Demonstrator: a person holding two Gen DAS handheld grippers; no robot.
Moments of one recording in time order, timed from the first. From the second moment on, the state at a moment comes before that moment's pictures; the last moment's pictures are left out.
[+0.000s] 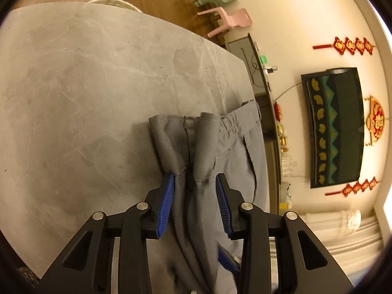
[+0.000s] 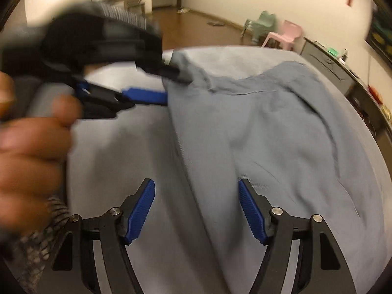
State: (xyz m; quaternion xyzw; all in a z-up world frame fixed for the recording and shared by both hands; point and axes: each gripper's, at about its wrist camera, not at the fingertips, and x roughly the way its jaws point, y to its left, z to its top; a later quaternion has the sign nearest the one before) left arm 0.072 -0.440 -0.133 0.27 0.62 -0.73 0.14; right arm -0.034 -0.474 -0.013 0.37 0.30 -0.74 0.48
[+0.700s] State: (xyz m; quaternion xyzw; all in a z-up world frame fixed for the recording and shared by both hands) left arm 0.040 -0.420 -0.086 0.28 0.45 -0.82 0.20; right arm -0.165 -0.460 0.000 0.41 0.13 -0.78 0.46
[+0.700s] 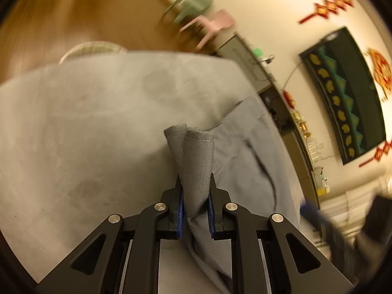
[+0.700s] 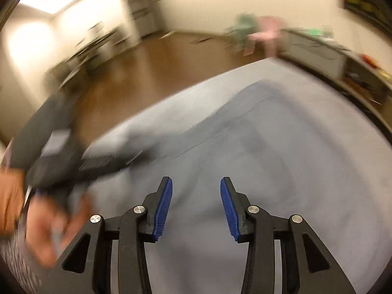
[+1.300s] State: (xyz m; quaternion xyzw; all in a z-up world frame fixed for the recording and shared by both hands) left arm 0.017 -0.258 -0.023 0.26 0.08 -0.95 0.13; right arm -0.303 -0.561 -0.062 0.52 0.10 -0.75 0.40
